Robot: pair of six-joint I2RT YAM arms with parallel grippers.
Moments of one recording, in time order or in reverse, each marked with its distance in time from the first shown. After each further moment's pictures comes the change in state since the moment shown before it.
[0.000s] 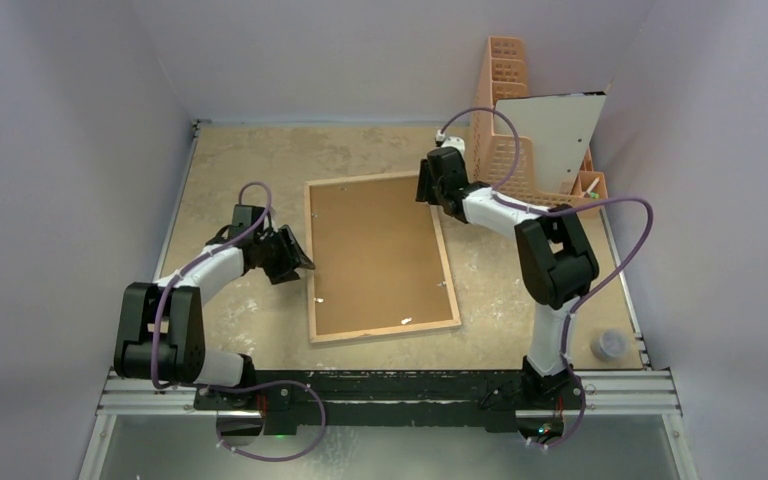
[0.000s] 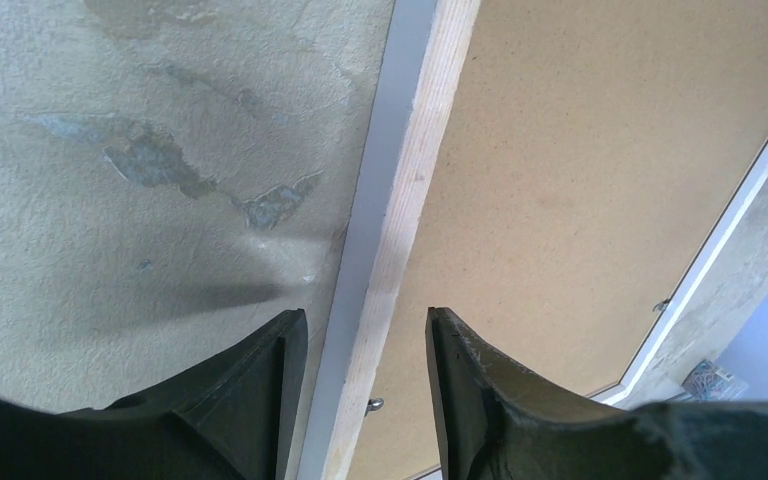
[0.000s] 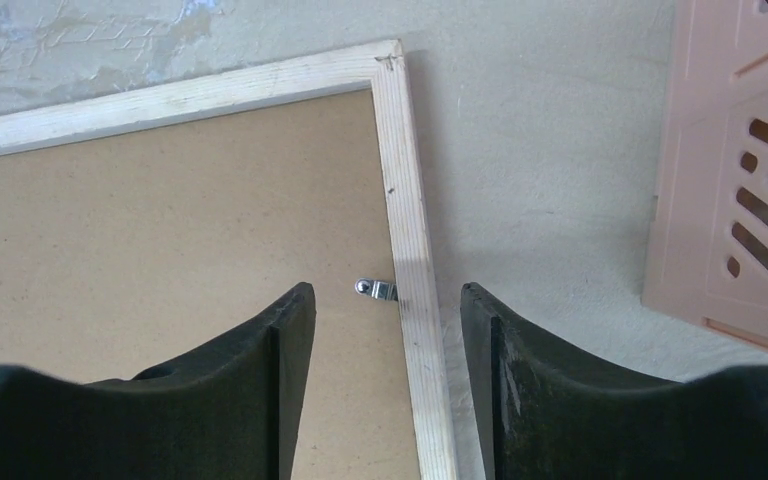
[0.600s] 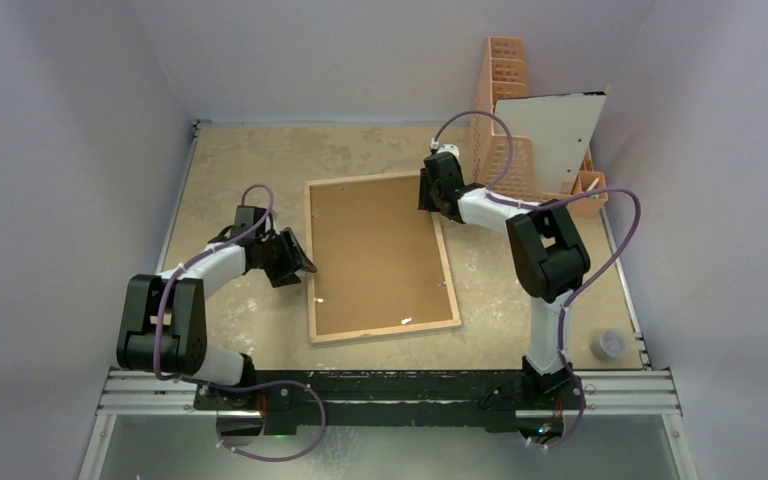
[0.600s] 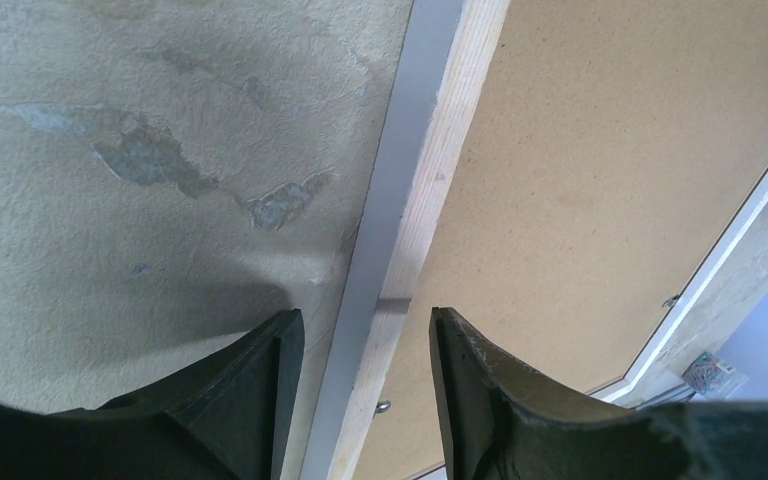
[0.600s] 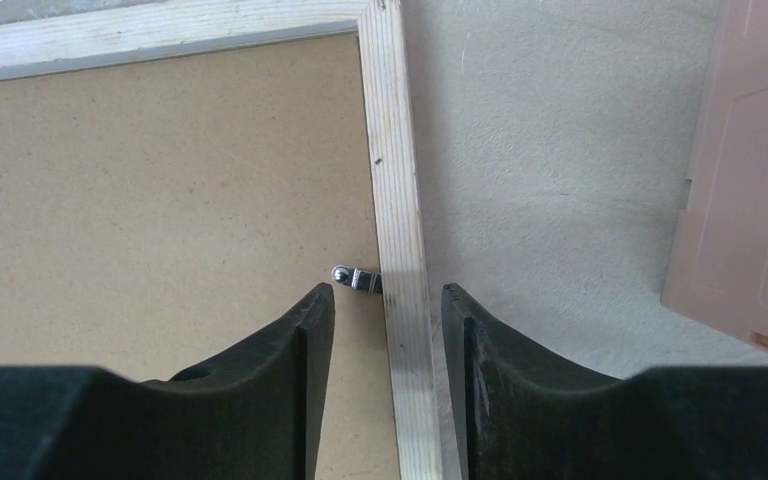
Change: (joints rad) left arm 0.000 0.042 0.000 -0.002 0.013 0.000; right arm 0.000 0.060 0.019 -0.033 -0.022 -0.045
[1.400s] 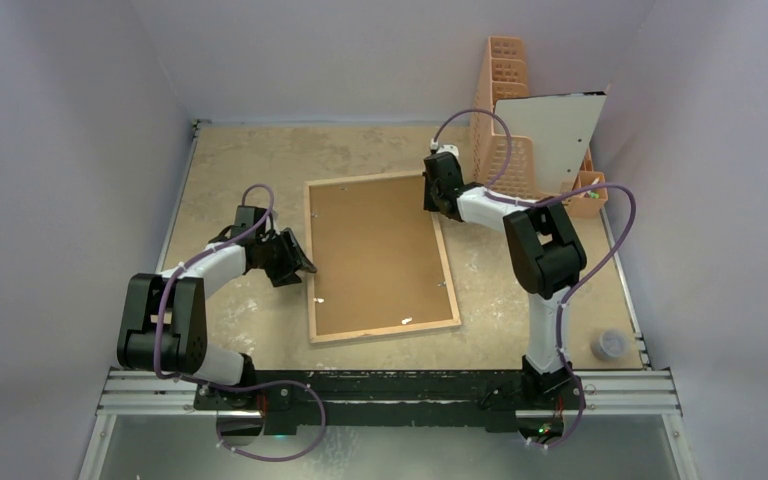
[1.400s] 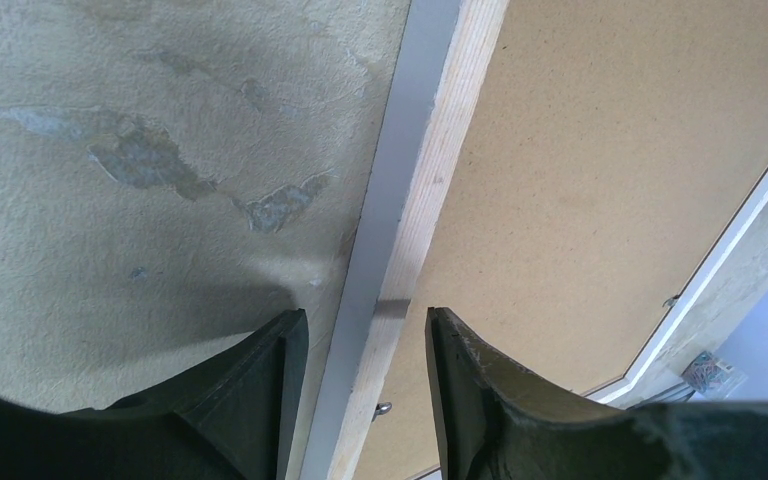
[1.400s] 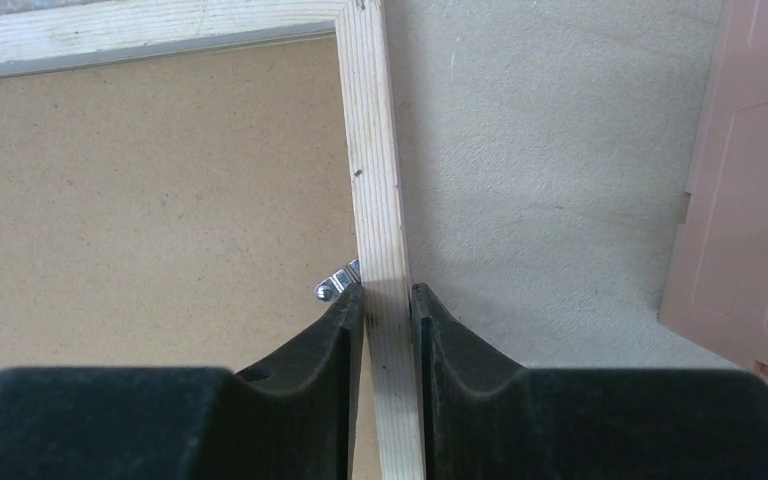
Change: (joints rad) left arm 0.000 0.006 0.000 0.006 0.006 0.000; right arm -0.010 0.041 0.024 -0.002 0.003 -0.015
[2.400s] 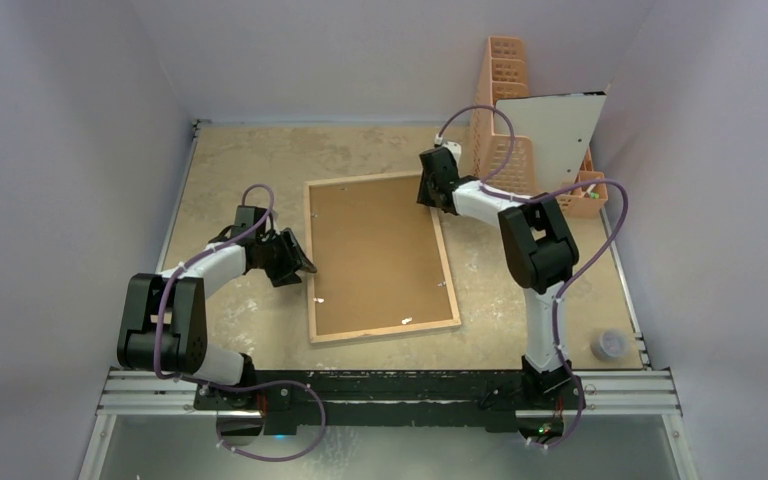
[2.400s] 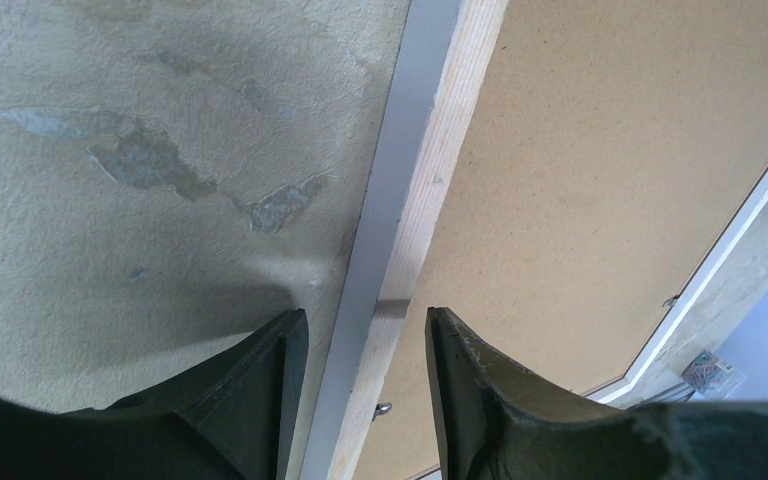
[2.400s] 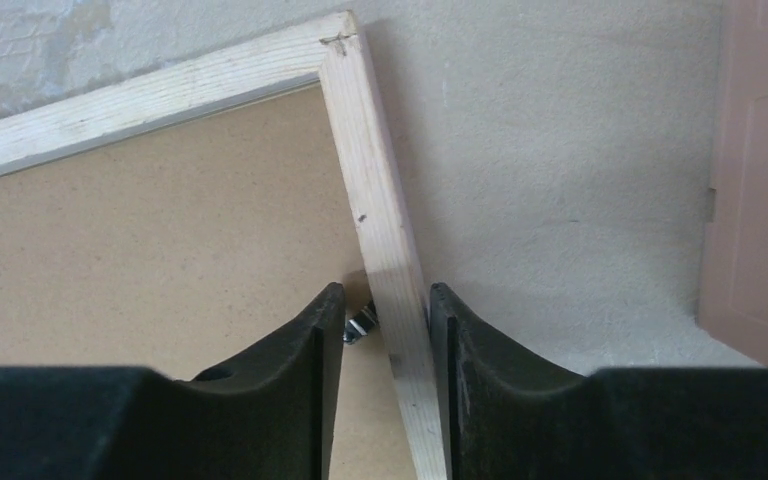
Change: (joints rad) left arm 0.000 0.000 0.000 0.000 0.000 0.000; right arm -0.001 0.060 0.097 -0.067 0.042 0.151
